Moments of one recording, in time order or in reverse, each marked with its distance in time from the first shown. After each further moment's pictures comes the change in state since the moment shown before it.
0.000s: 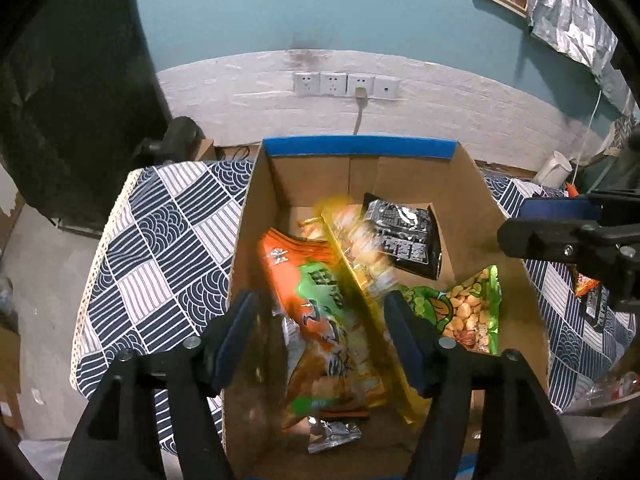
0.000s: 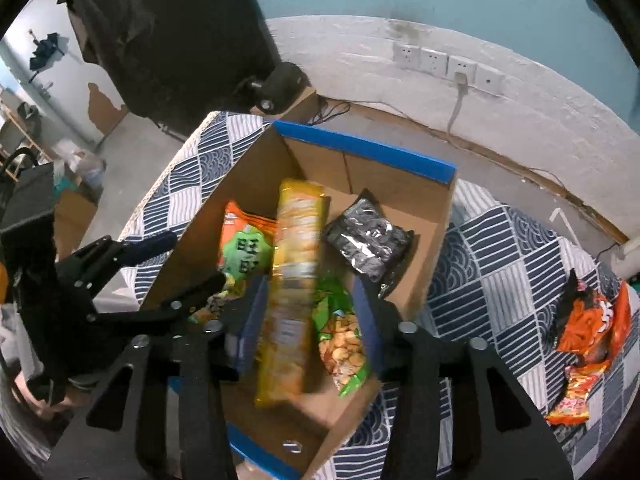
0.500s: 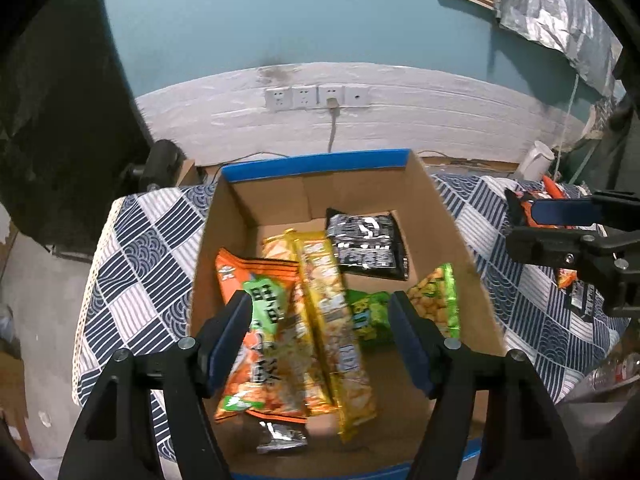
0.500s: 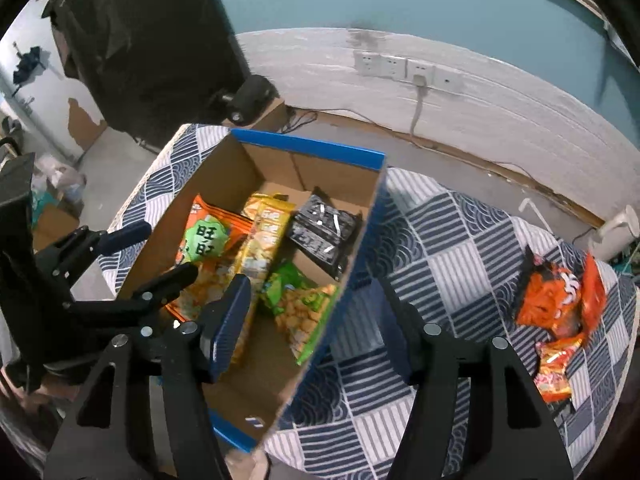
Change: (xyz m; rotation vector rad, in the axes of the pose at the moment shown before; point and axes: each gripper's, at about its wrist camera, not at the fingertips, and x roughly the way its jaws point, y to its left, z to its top) left arm -0.016 -0.040 0.008 0.081 -0.029 -0.033; right arm -0.037 -0.035 -0.026 0.056 -0.044 -0.078
